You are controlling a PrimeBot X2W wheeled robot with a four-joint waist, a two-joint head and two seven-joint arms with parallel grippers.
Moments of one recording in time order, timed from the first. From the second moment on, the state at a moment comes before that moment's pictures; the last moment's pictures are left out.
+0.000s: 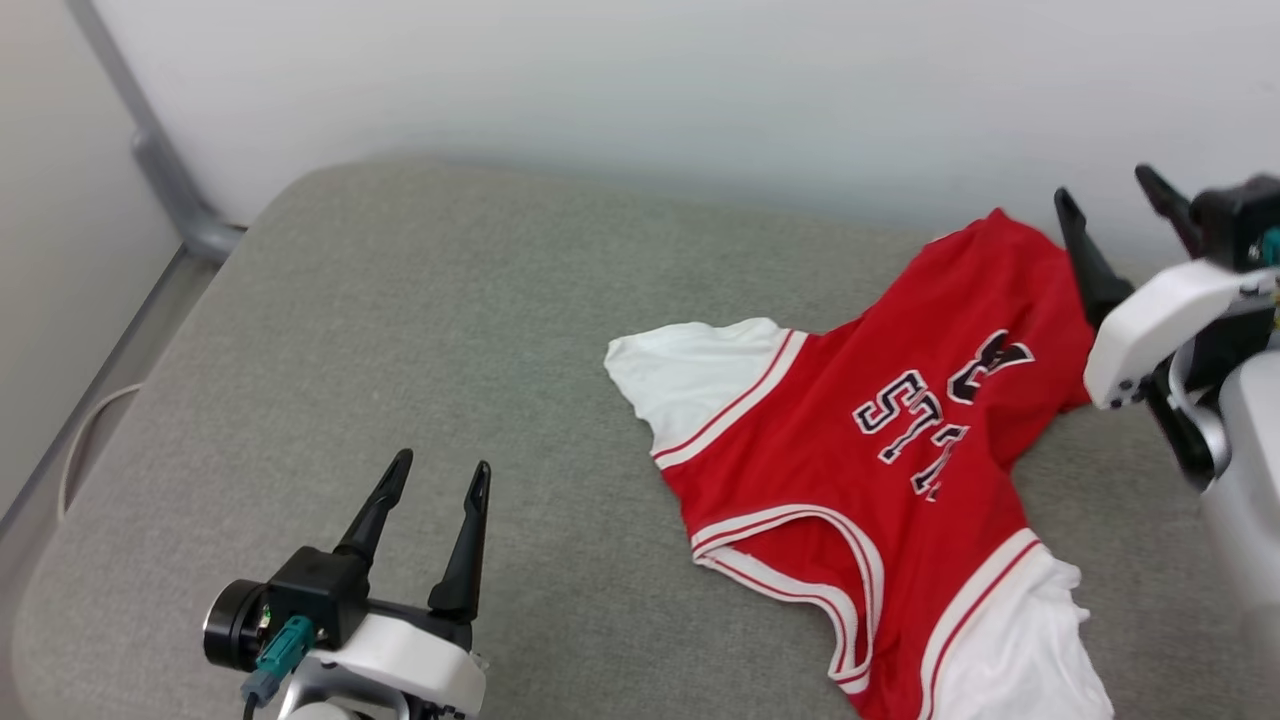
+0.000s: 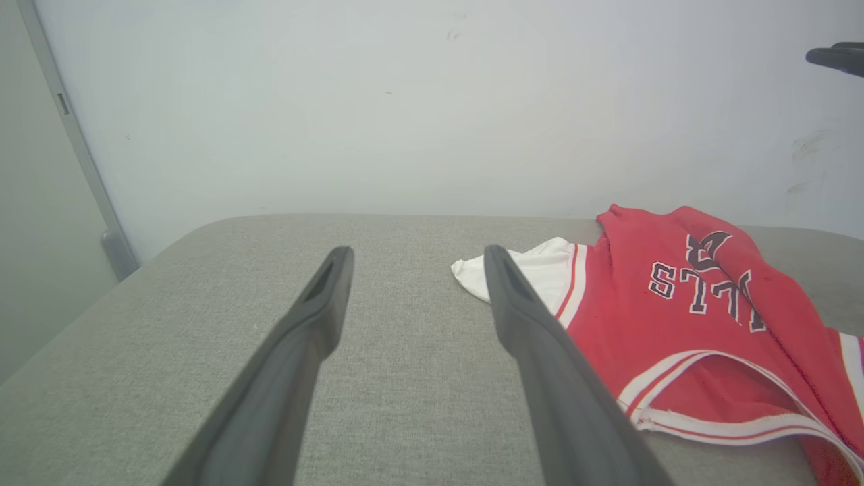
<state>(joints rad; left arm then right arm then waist) -0.06 0.12 -0.12 0.14 -0.16 -0.13 -0.26 -0.77 -0.36 0.24 0.75 0.23 0.13 -0.13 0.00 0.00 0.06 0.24</state>
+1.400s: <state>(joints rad) -0.63 0.51 -0.38 0.28 -0.59 -0.13 0.65 -0.08 -0.05 -0.10 -0.07 0.14 0.13 -0.15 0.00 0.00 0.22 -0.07</state>
